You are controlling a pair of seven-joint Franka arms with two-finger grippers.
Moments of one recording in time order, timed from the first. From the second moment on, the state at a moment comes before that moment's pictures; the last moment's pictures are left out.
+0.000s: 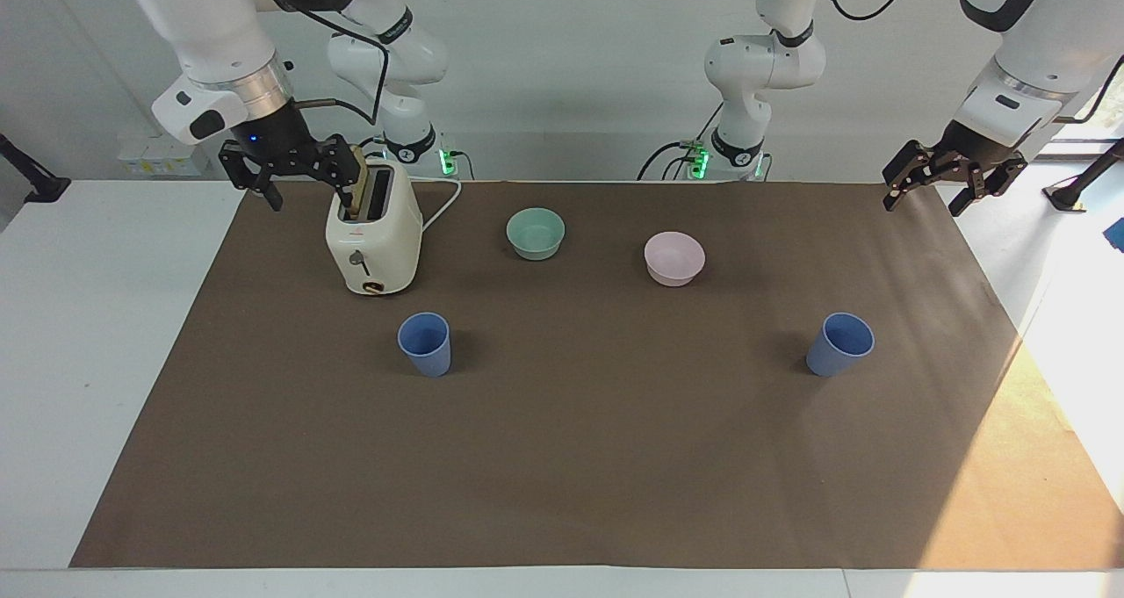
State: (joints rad) left arm -0.06 -0.02 0.10 -1.59 -0.05 1.58 0.17; right arm -0.06 0.04 0.10 -1.49 0.02 1.53 0.02
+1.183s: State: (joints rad) left arm -0.07 -0.02 0.10 -1.59 -0.05 1.59 0.16; right arm -0.06 0.04 0.10 -1.49 0.02 1.53 0.02
